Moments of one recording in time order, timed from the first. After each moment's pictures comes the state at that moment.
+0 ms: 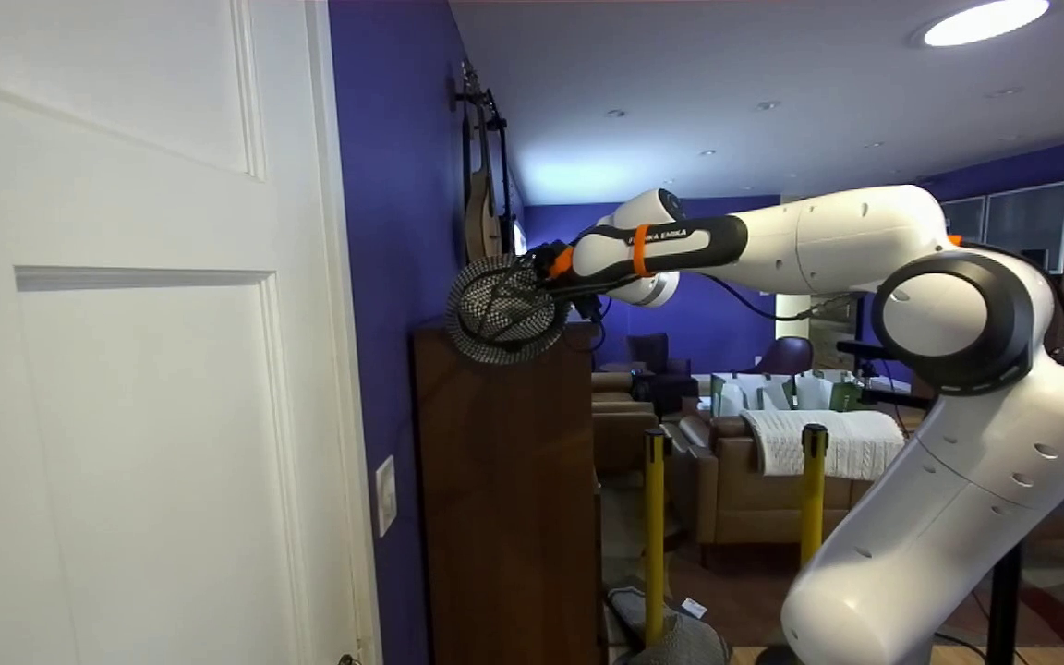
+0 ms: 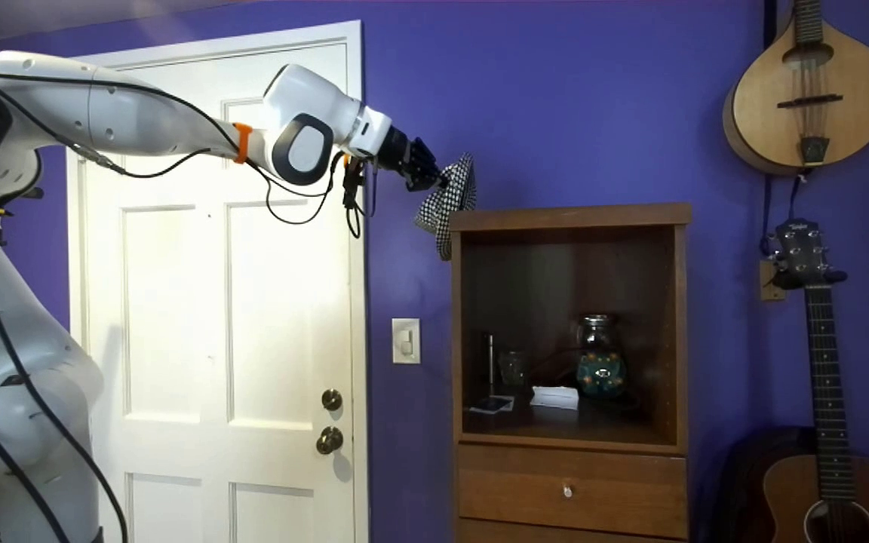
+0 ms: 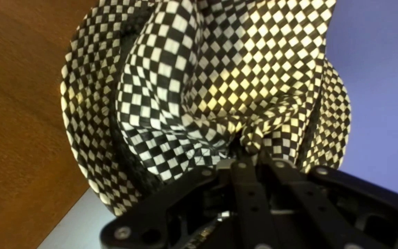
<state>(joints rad) -0.44 -0.46 -0.06 -2.13 0.23 2.89 0.83</state>
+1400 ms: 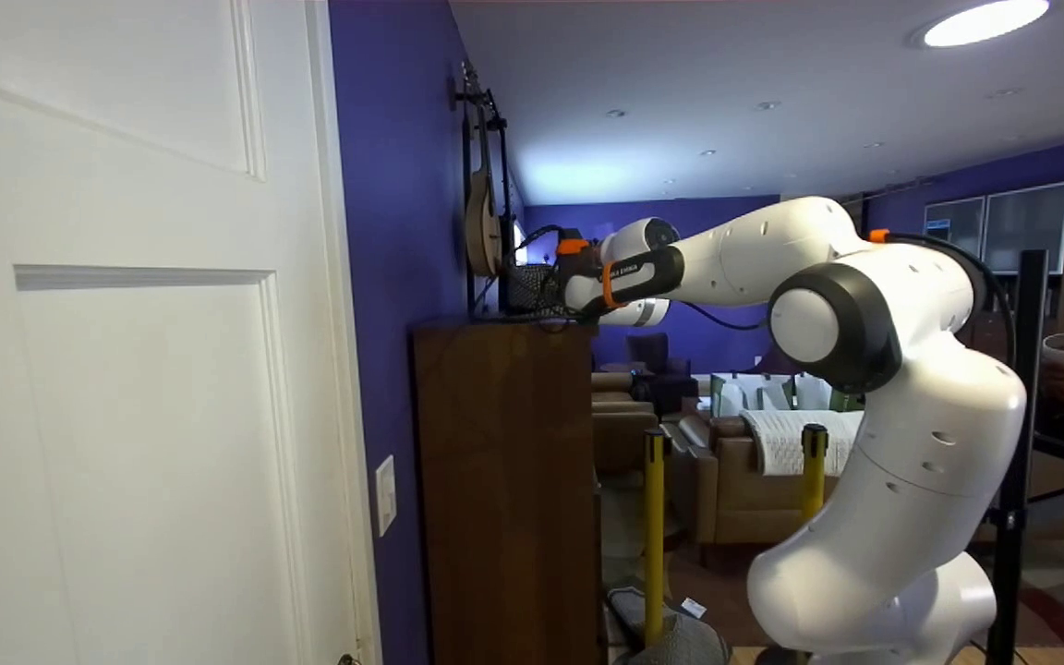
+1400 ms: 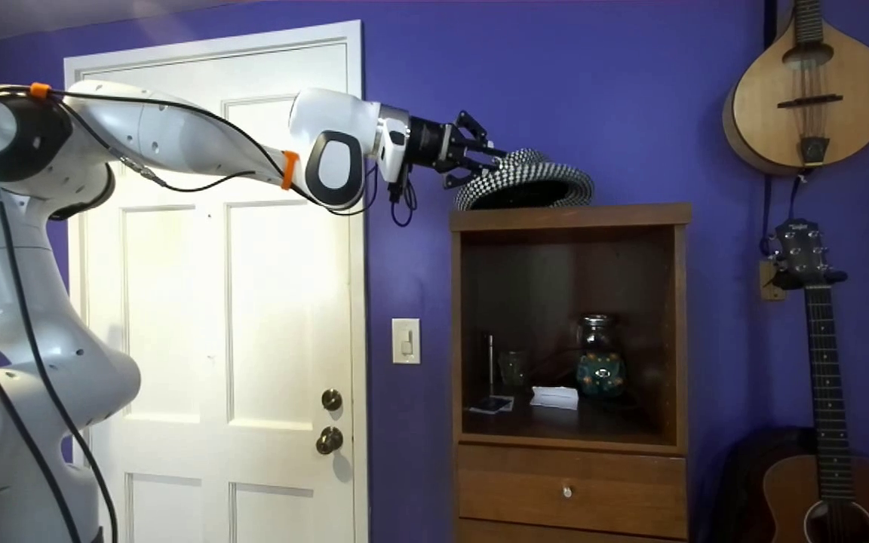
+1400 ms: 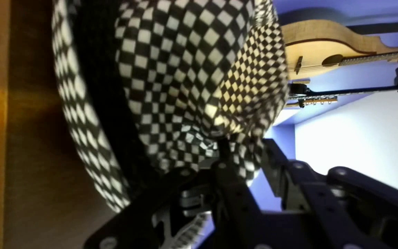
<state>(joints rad) -1.07 -0.33 0.35 -2.09 0.21 3.19 1.56</state>
